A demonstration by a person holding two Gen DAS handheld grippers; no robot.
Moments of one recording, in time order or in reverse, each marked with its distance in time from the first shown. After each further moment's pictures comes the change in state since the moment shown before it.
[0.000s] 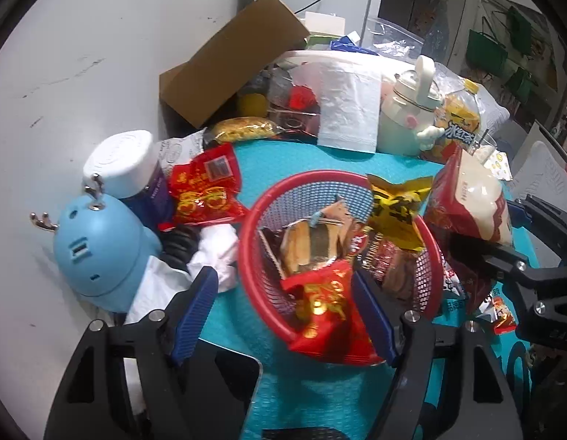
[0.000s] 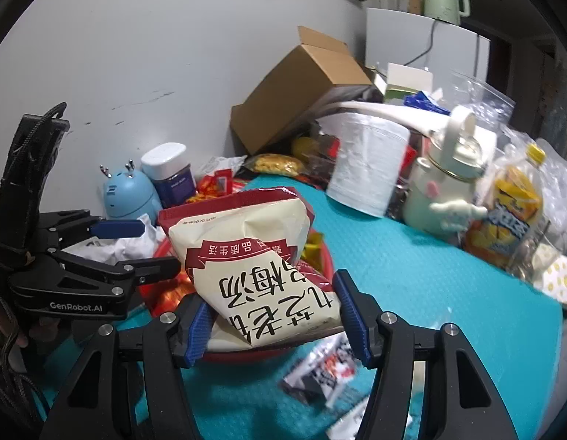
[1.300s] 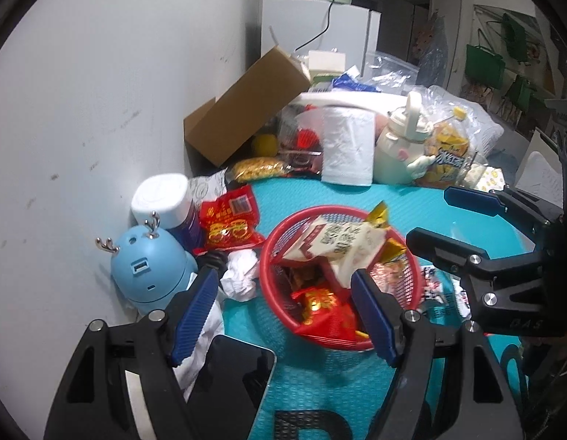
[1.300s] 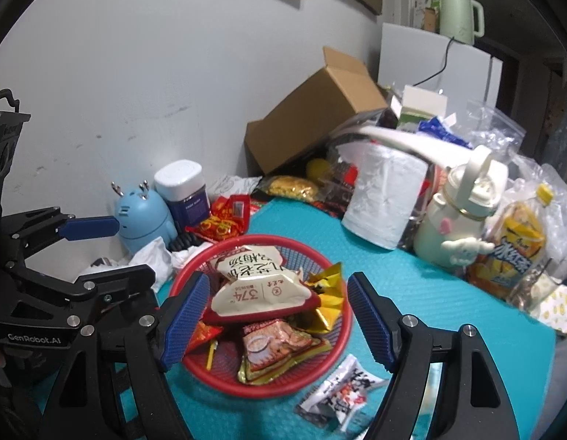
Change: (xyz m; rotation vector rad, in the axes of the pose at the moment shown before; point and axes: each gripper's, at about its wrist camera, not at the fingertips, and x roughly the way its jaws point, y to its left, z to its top) left arm -0.063 -0.010 0.001 0.026 -0.124 0.053; right arm -0.017 0.020 0.027 -0.035 -0.043 -0.019
